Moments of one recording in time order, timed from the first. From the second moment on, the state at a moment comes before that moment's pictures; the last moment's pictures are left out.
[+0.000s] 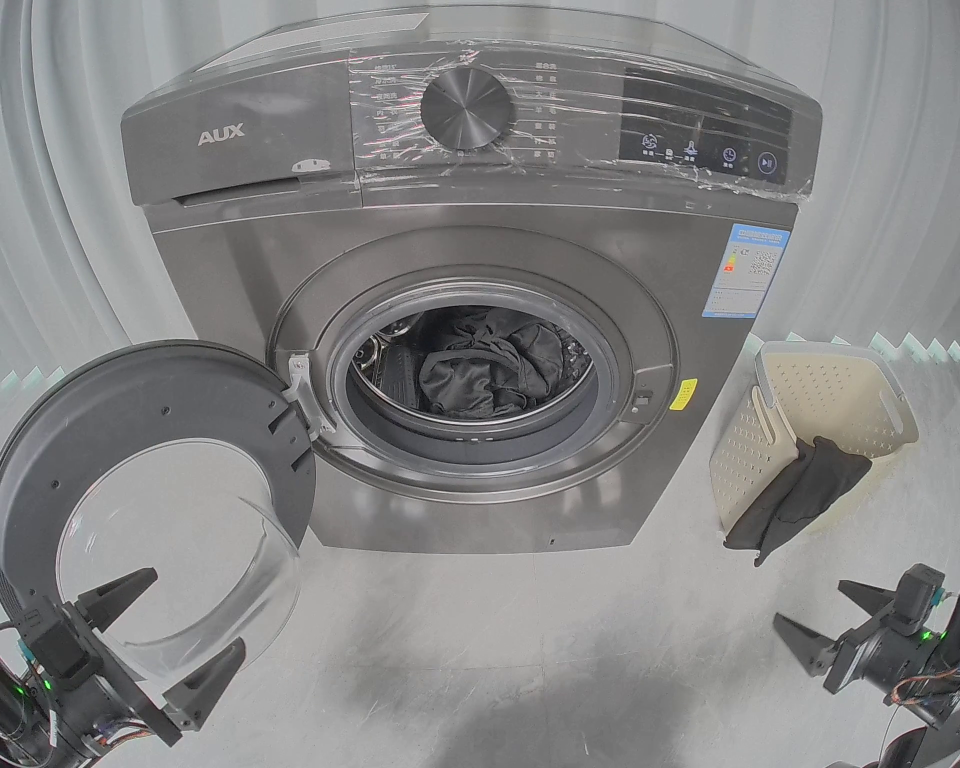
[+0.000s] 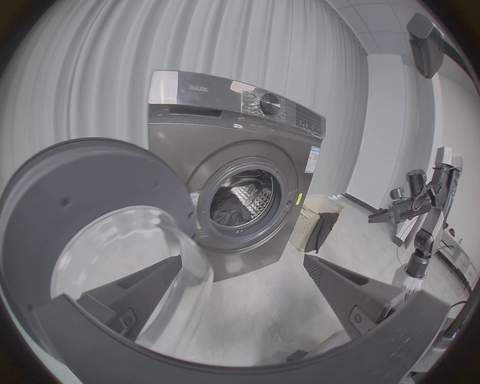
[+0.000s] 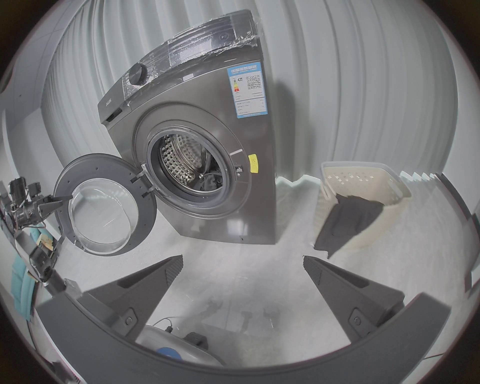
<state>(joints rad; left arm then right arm) -0.76 0.88 -0.02 -0.74 0.33 -0.04 0.70 1.07 -0.02 -0.68 -0.42 0.28</state>
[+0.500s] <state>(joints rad) -0.41 0.53 -0.02 -0.46 0.25 0.00 0.33 0.69 -0.02 -0.48 -0.41 0.12</state>
